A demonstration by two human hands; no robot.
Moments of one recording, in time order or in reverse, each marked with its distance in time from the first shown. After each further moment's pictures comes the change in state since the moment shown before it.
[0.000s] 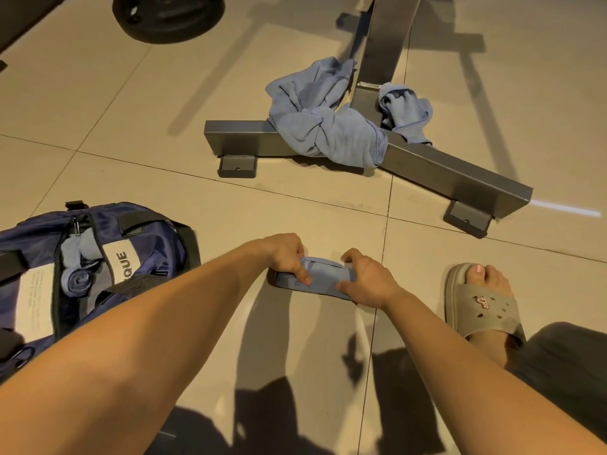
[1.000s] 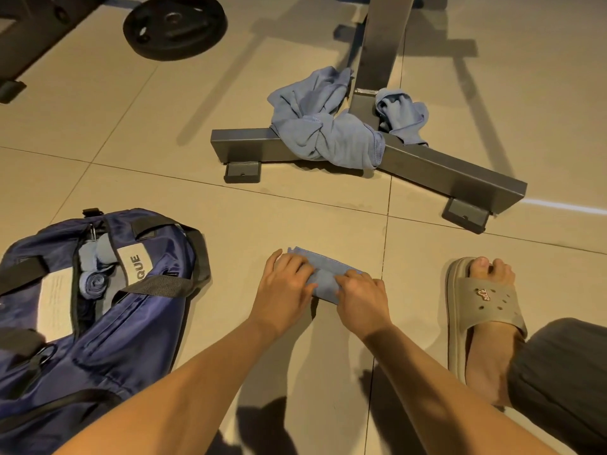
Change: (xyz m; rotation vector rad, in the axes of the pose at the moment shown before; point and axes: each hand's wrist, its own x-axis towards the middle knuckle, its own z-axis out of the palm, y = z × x) left_hand -0.051 -0.012 0.109 0.210 0.979 0.356; right_hand -0.041 -0.020 0.055 -0.212 0.365 -0.095
